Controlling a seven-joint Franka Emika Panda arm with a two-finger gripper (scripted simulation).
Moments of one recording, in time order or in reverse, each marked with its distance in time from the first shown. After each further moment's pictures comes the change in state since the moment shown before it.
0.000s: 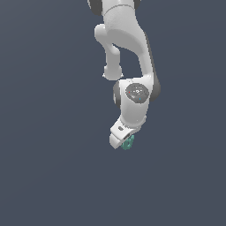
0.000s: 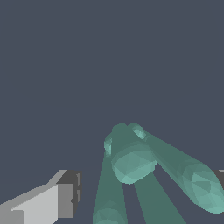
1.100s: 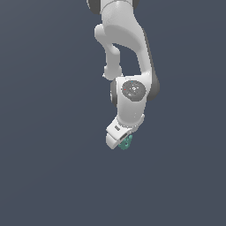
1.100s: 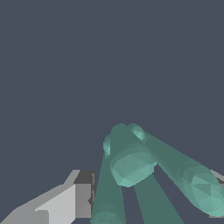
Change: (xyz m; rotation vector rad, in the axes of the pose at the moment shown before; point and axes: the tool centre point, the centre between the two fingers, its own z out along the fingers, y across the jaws) arm -0.003 0.015 -0.015 0.000 0.001 -0.001
